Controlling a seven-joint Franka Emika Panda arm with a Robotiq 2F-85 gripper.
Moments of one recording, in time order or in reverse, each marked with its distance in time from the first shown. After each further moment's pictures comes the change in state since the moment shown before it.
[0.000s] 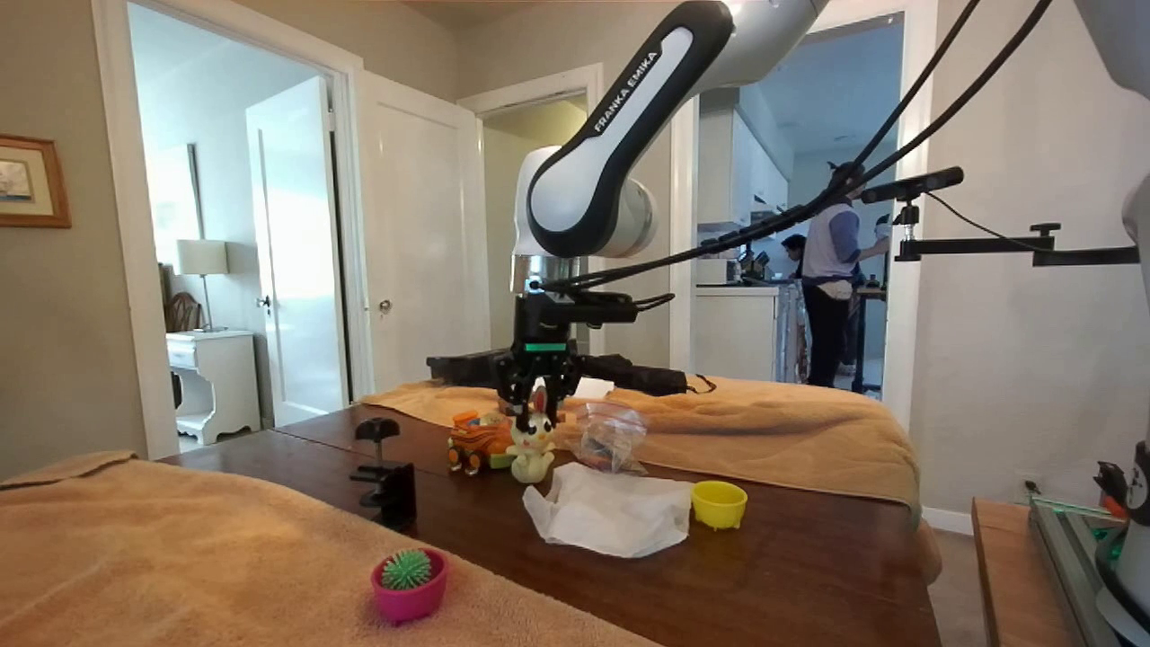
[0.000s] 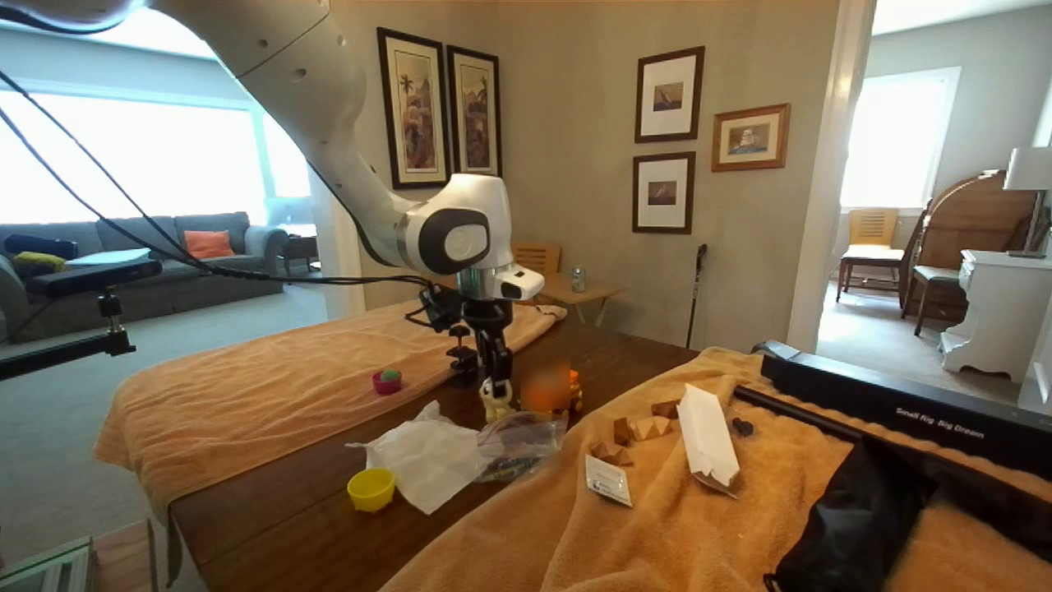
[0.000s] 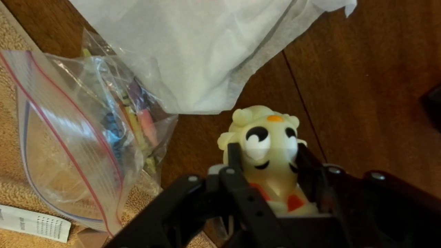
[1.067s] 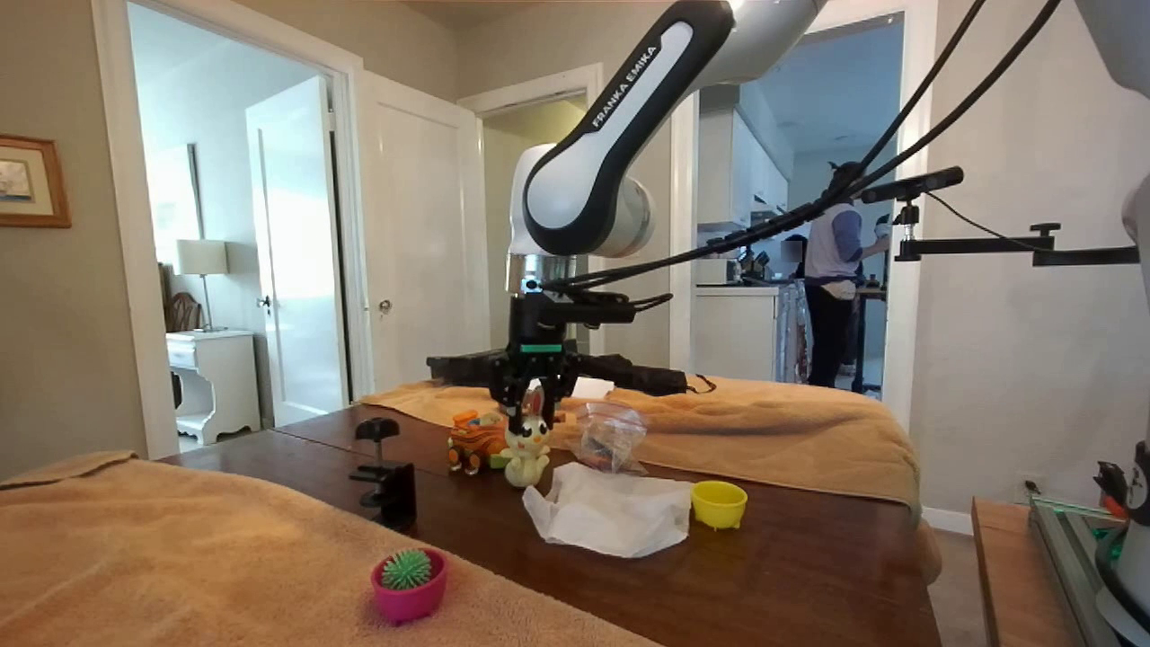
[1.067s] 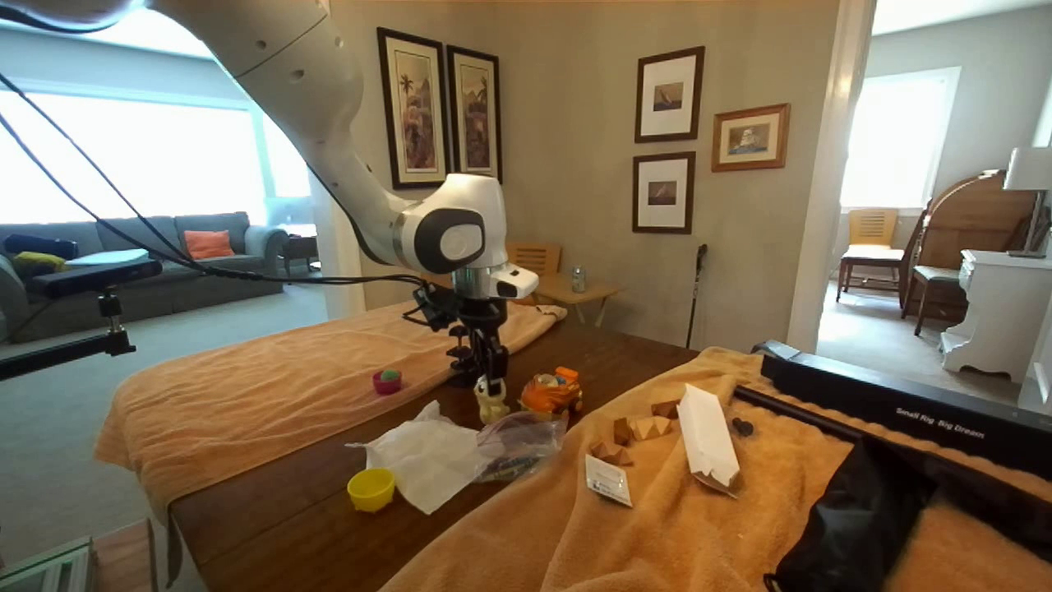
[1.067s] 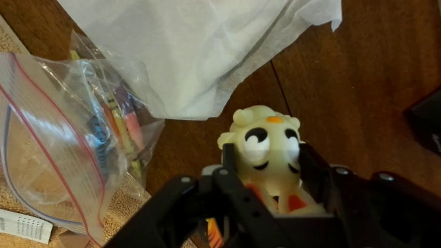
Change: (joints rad) arm 0.001 -0.002 0.019 -0.002 0.006 -0.001 -0.030
